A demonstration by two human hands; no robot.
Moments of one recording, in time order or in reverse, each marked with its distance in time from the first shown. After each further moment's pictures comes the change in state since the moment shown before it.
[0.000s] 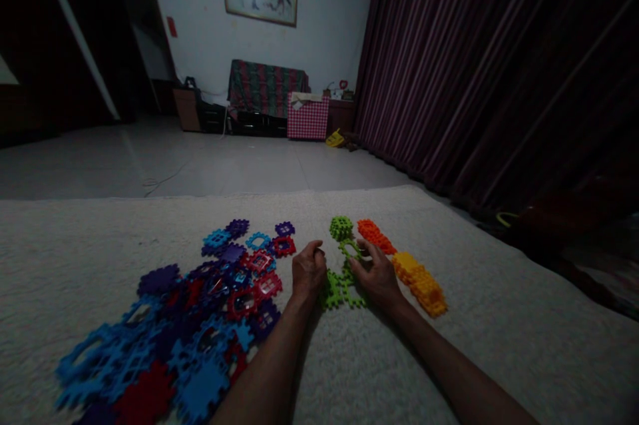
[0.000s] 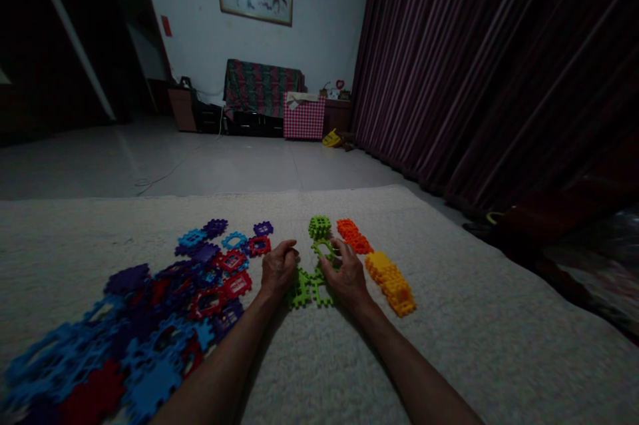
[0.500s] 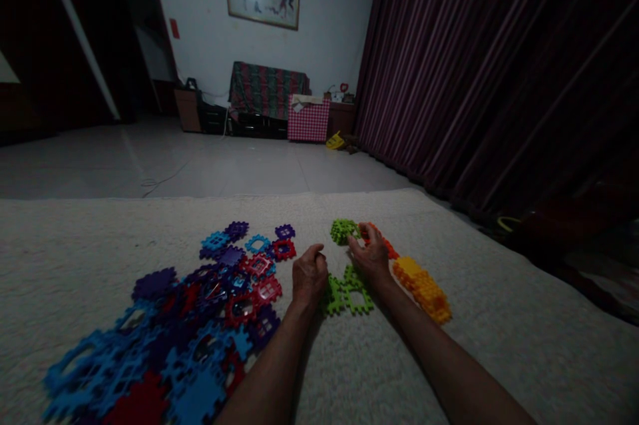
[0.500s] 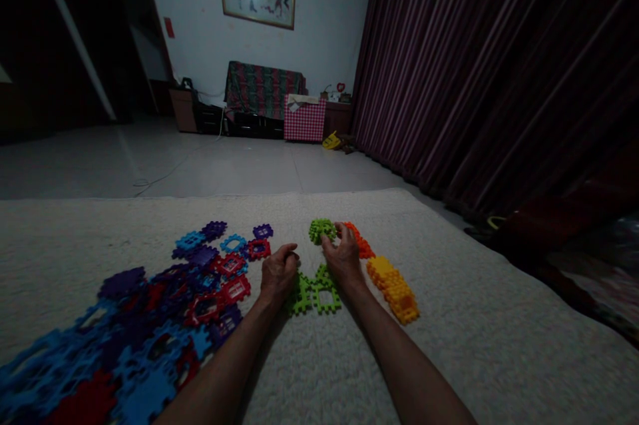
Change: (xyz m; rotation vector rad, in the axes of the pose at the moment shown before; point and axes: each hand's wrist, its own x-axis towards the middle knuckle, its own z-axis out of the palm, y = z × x) left_hand 0.001 -0.003 0.002 0.029 0.032 0.034; right_hand 0.053 0.019 0.025 -0.082 0.205 0.004
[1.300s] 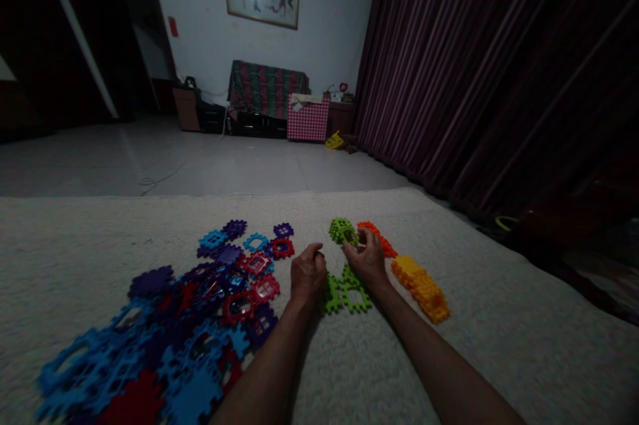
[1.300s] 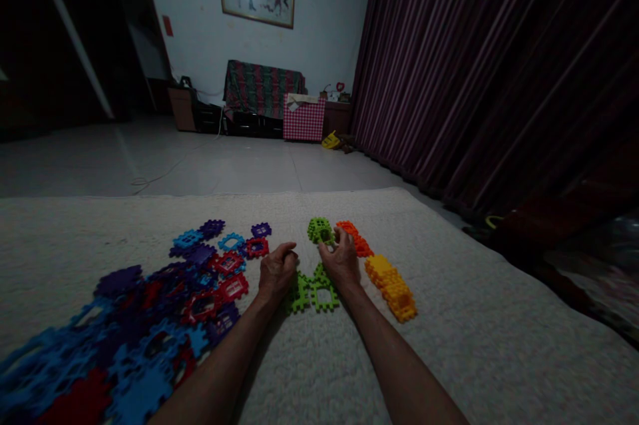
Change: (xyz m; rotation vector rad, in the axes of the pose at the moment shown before) left_hand 0.001 0.001 0.000 0.001 -0.009 -0.021; right_hand -0.017 0.008 0.005 0.020 -0.037 0.094
